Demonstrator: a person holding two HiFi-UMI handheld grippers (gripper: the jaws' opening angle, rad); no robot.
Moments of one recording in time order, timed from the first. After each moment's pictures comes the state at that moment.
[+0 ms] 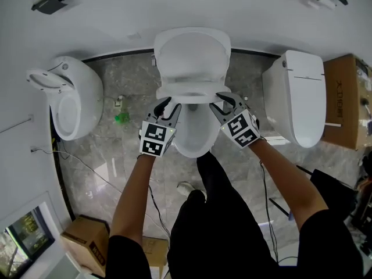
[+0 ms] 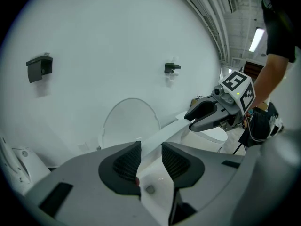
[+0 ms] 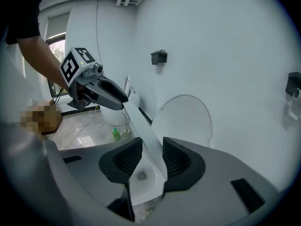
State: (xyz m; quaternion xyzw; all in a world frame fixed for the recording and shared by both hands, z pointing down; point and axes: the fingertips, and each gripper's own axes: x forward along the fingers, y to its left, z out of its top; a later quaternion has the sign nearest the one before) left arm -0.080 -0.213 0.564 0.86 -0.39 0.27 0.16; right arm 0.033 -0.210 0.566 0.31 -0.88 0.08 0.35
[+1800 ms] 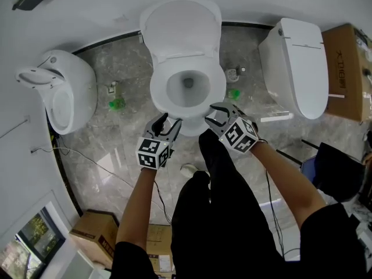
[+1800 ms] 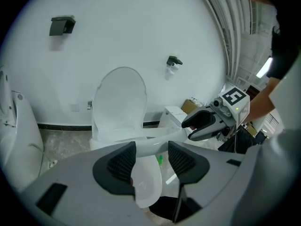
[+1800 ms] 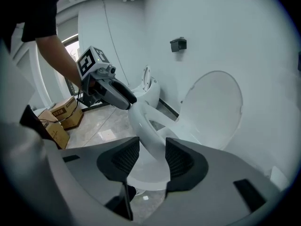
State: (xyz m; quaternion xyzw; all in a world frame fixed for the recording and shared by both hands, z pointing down) left arm -0.085 -0.058 0.639 0.85 -0.36 0.24 0.31; right arm 0.024 -0.051 0.636 0.22 -0.89 0.13 0.38
